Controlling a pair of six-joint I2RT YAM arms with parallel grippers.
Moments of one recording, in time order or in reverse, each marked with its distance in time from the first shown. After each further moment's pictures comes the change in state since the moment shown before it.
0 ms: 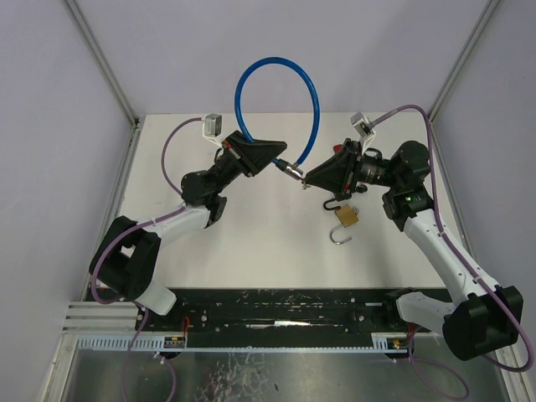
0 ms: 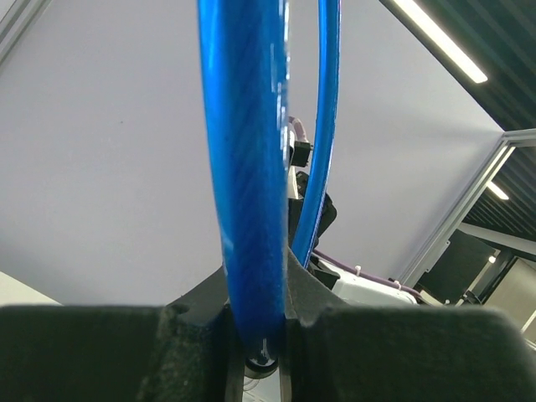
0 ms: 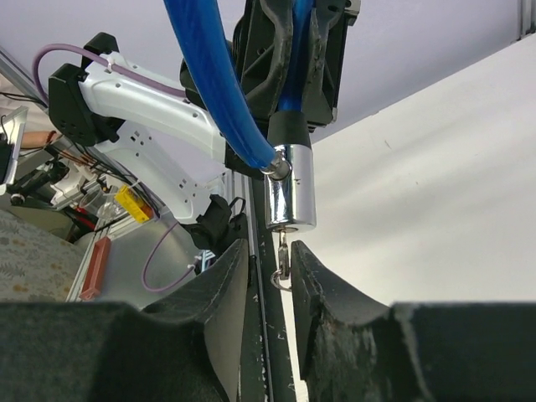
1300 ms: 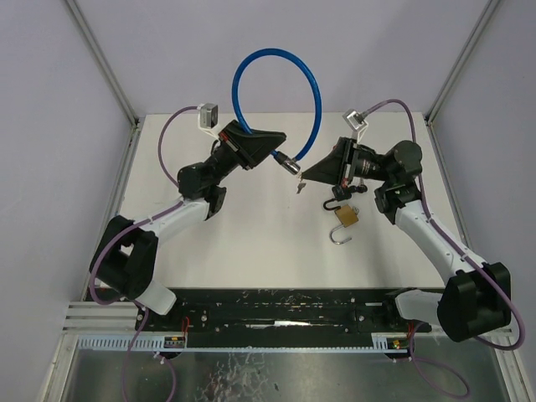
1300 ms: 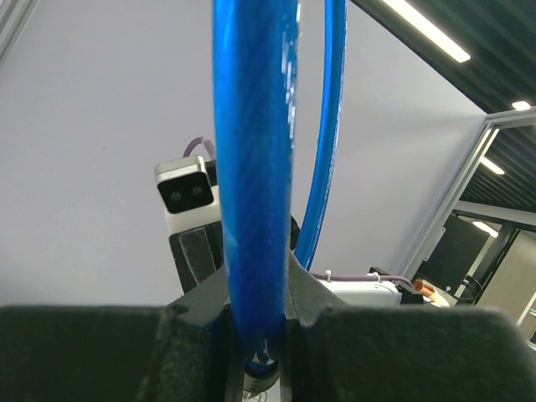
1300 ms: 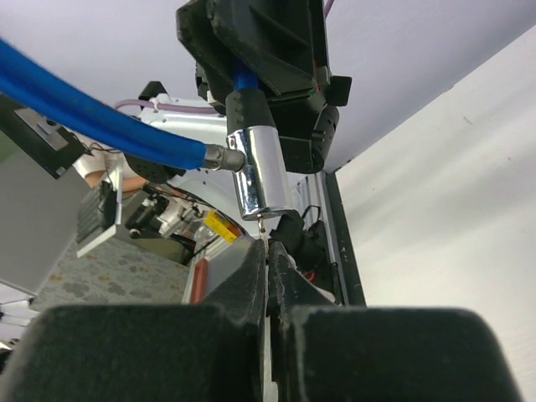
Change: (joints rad) left arm 0.008 0.003 0.091 0.005 0.041 -0.001; right arm 0.000 0.098 -0.030 0.243 -0.032 0.405
